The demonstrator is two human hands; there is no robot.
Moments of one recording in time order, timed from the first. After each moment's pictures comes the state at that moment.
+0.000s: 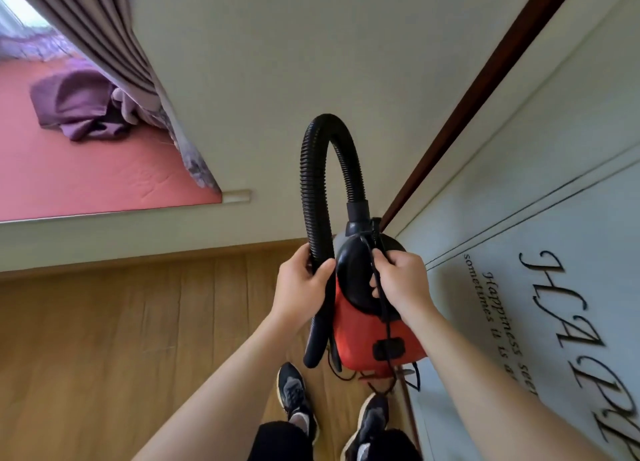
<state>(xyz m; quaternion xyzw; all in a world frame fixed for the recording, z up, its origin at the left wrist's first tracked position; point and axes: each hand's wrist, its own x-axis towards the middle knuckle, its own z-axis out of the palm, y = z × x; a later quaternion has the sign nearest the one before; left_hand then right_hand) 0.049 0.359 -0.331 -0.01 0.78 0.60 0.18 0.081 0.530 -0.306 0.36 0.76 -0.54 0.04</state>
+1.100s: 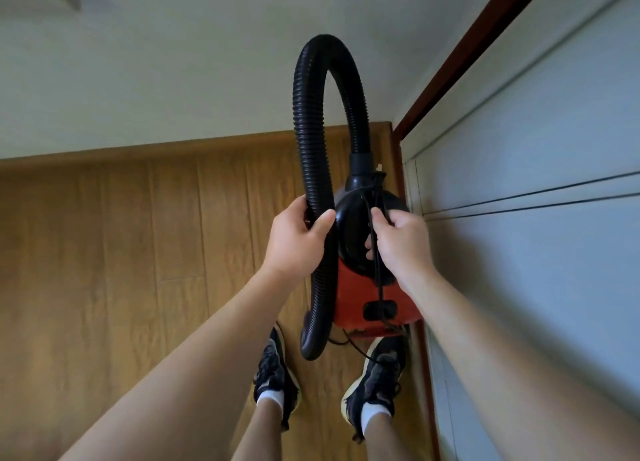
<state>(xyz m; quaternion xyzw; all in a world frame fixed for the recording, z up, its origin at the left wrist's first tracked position) 0.008 0.455 -0.716 -0.10 0.79 0.54 0.27 0.043 0.615 -0.718 0.39 0.75 -0.51 0.15</state>
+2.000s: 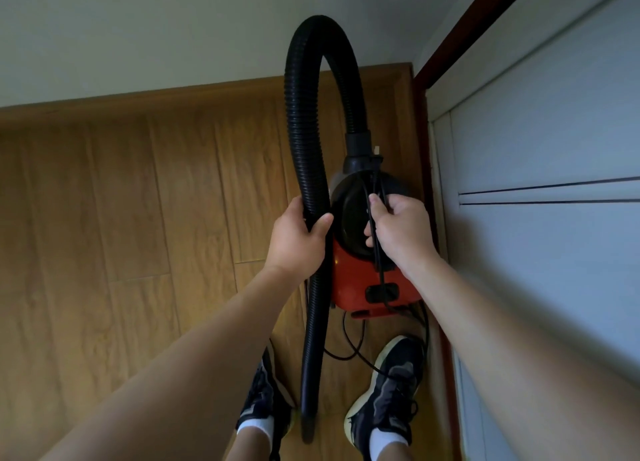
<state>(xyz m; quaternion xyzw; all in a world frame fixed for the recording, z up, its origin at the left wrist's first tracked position) 0.012 0.468 -0.896 -0.13 0.79 0.50 0.32 0.032 0.631 -0.893 0.37 0.76 -0.50 0.18</state>
